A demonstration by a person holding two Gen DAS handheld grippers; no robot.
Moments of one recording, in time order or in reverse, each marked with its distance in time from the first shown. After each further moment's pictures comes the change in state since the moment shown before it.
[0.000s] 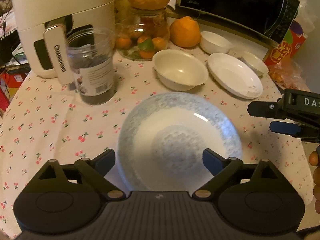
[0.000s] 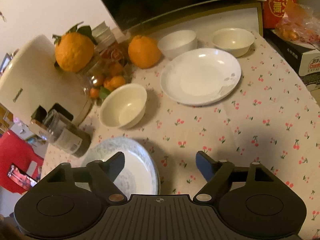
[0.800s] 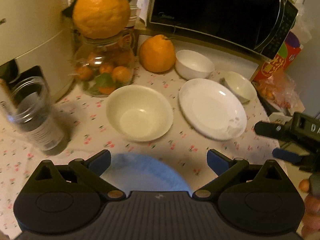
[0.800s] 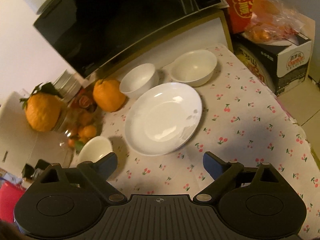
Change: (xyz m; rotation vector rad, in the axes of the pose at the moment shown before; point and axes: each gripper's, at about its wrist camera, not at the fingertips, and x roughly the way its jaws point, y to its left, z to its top) left arm 0.040 -0.058 0.079 0.009 -0.034 -0.057; right arm 0.000 -0.069 0.063 0.185 -0.085 -0.049
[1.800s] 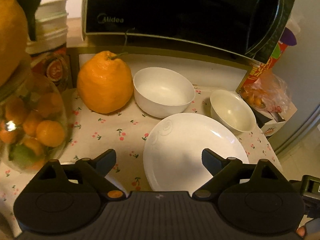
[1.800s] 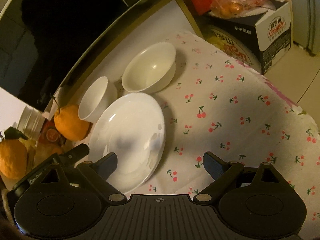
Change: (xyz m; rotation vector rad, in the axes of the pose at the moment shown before) left arm 0.112 -0.035 0.074 0.138 -0.040 -0.163; right arm 0.063 -0.063 0.026 0.246 0.001 -0.022
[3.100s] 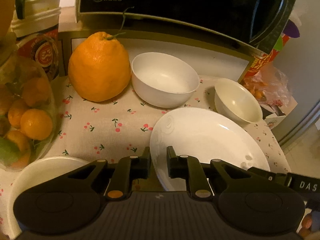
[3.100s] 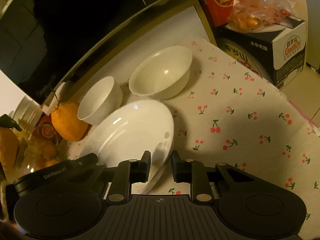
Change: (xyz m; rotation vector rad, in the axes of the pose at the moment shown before) left arm 0.020 0.005 -0.004 0.015 0.032 -0.029; right arm 0.024 0.010 -0.003 -0.124 -0.080 0.011
